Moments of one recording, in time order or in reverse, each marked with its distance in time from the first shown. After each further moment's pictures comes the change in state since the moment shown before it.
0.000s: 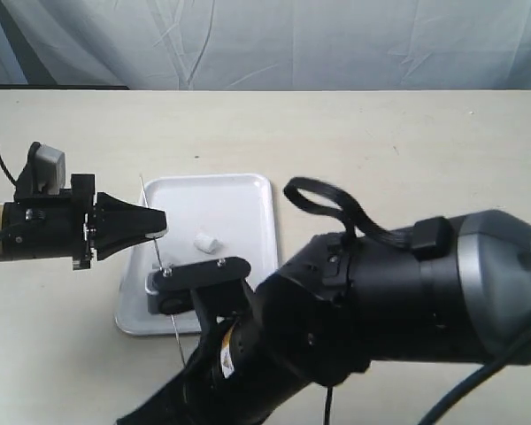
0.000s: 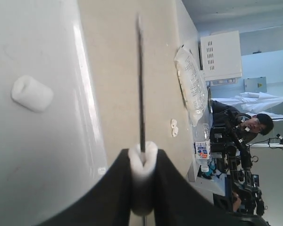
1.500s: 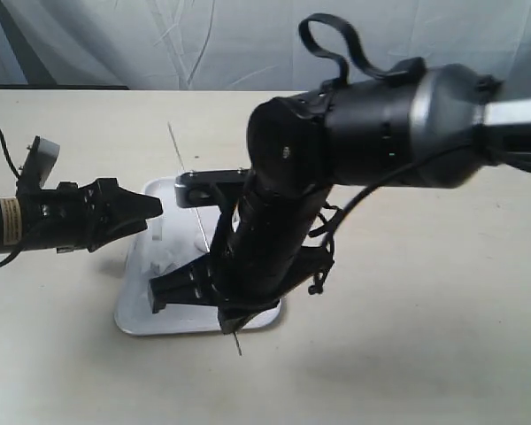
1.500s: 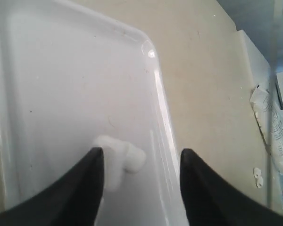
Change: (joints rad) left arm -0.046 -0.004 -0.012 -0.187 0.279 0.184; right arm -0.267 0.102 -0.299 -0.082 0.376 -0.037
